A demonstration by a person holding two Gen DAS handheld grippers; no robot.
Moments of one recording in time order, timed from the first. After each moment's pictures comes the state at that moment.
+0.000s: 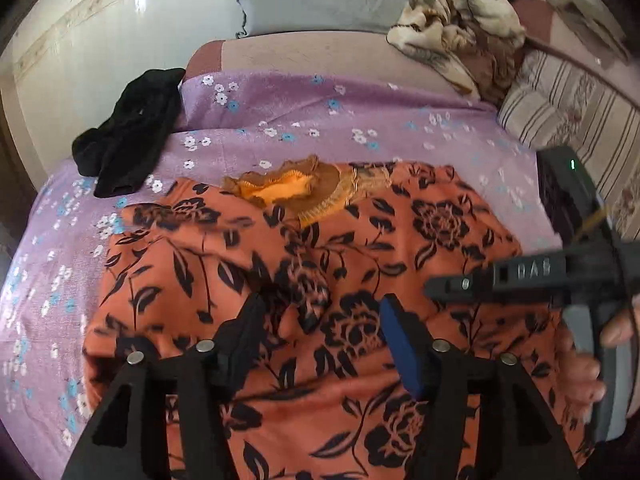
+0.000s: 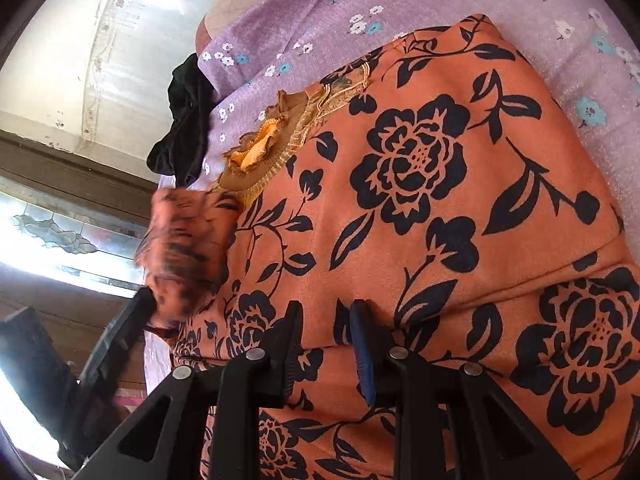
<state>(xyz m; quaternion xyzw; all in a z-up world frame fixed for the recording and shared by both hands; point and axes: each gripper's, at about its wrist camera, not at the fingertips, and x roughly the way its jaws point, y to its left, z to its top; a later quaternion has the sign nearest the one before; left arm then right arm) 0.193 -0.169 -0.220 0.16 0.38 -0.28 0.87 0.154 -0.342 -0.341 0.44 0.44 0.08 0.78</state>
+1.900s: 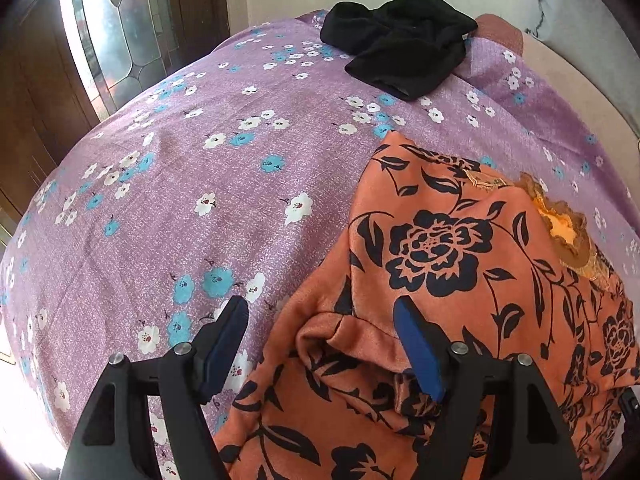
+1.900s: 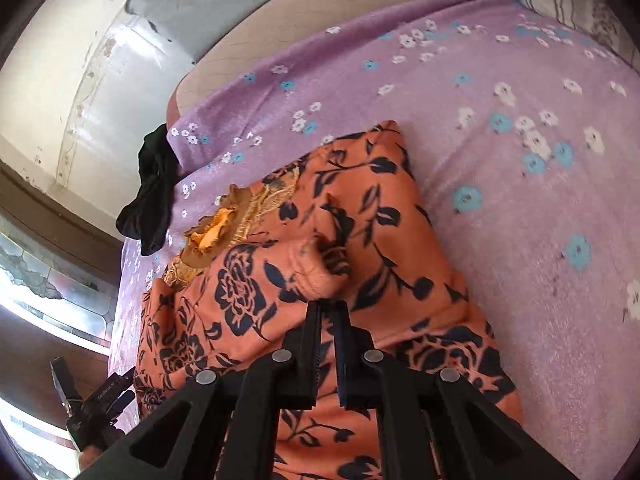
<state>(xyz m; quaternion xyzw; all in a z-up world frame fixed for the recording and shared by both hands) 0.283 -0.010 -0.261 -0.04 0.48 0.05 0.87 0.112 -0.392 -0.324 0.43 0.37 -0.07 0.82</state>
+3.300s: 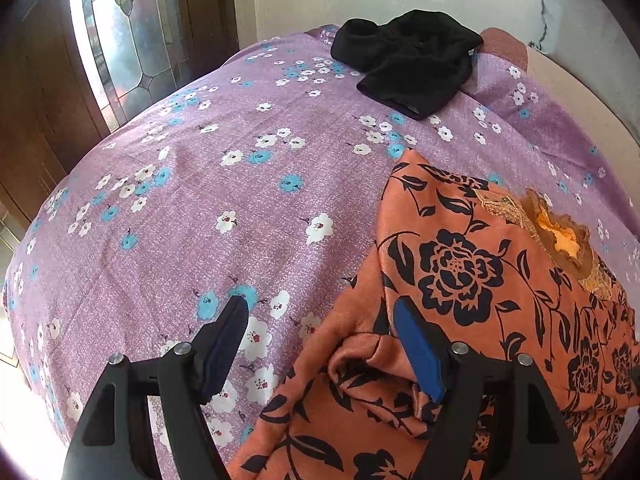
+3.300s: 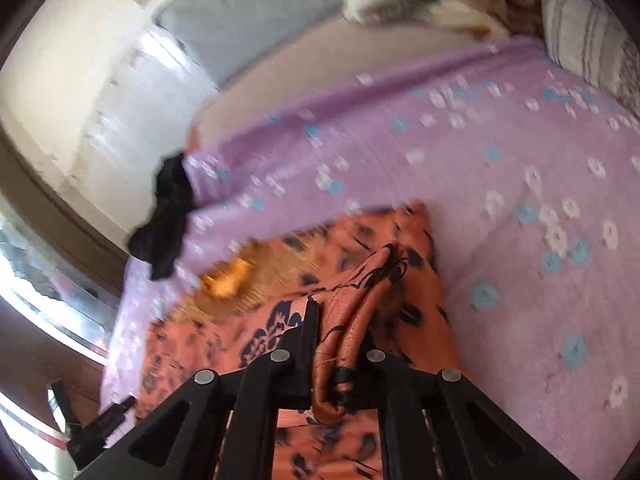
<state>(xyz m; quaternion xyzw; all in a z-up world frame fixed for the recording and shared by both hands) 0.282 0.001 -0.254 -0.04 0.46 0.06 0.88 0.150 -0.417 -0.316 0.38 0.41 -0.10 0.82</state>
